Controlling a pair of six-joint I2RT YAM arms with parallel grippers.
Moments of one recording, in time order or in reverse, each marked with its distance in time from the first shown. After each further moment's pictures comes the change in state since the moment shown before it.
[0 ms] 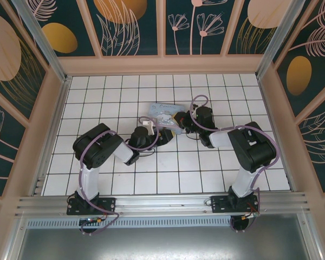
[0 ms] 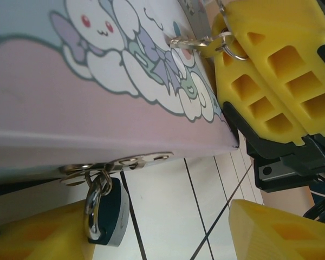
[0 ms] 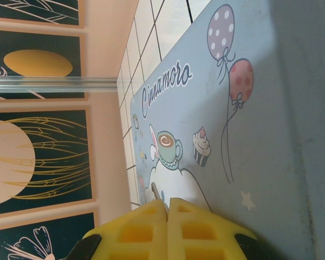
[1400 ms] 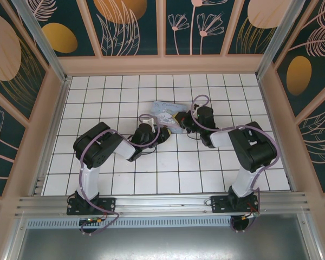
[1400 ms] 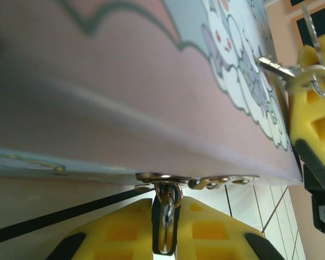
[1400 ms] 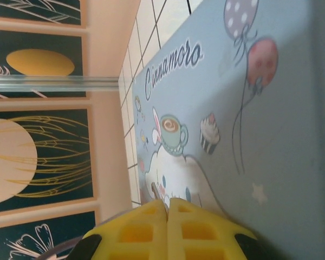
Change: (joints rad) left arm 0.000 0.008 0.085 -0.192 -0.095 0.005; right arm -0.015 -0.016 -0.006 -0.014 -0.025 -0.018
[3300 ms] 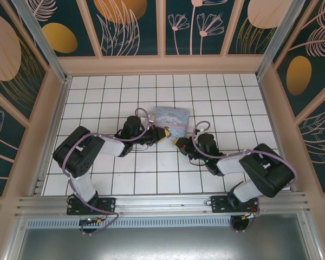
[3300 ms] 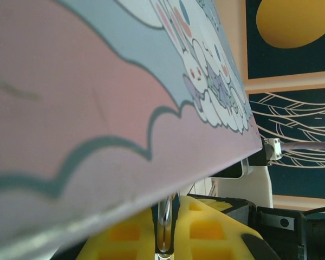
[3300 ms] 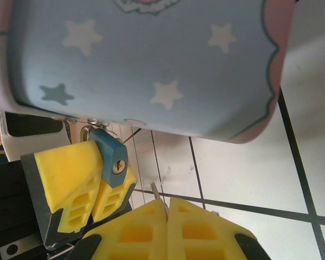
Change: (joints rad) left arm 0.114 -0.215 -0.048 -0.153 0.449 -0.146; right arm 0.219 -0.284 -0.415 0.098 0.171 0.091
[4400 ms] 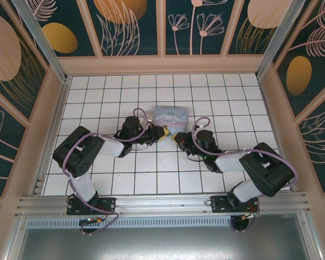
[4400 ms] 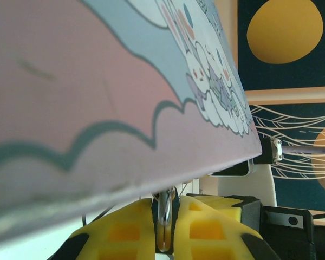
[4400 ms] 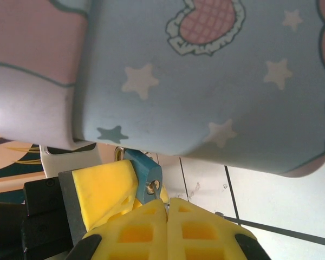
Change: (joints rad) left arm 0.005 0.000 -0.016 0.056 -0.012 -0.071; right arm 0.000 0.010 0.059 0.007 0.021 0.042
